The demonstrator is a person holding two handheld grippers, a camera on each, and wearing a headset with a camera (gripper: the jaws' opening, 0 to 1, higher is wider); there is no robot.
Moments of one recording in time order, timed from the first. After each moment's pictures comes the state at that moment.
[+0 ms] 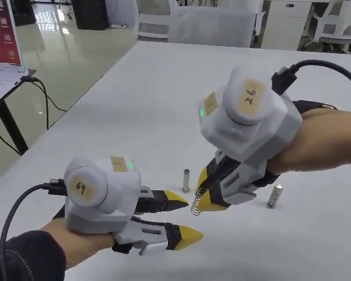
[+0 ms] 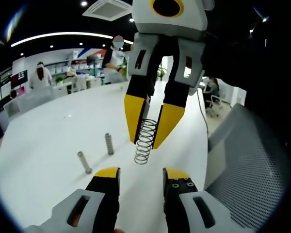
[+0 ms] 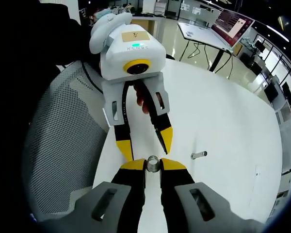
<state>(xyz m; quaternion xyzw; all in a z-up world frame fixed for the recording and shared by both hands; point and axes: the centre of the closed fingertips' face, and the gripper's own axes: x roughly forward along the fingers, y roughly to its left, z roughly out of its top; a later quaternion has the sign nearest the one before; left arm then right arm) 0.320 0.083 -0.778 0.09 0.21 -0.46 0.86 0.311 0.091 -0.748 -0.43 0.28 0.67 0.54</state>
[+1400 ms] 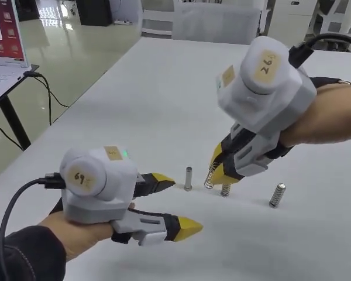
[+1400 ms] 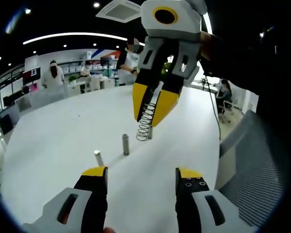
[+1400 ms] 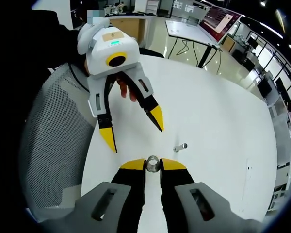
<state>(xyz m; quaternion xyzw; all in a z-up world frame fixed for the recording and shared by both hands) 0.338 0.100 -0.775 0.08 0.20 -0.40 0.89 0.347 0.082 -0.736 -0.43 0.28 0.65 0.56</state>
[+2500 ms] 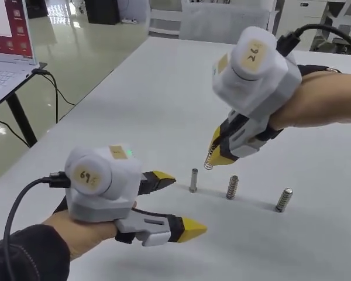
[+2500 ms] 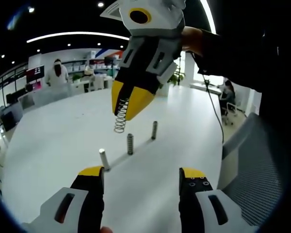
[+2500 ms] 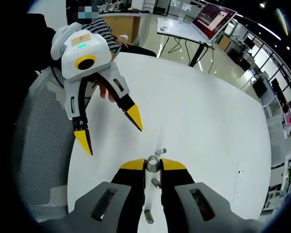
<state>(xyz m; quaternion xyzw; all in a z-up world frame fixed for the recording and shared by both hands) 0.342 0.108 -0.775 0.07 0.21 -0.39 0.90 0.392 0.105 -0.740 -0.45 0.27 0.63 0.57</state>
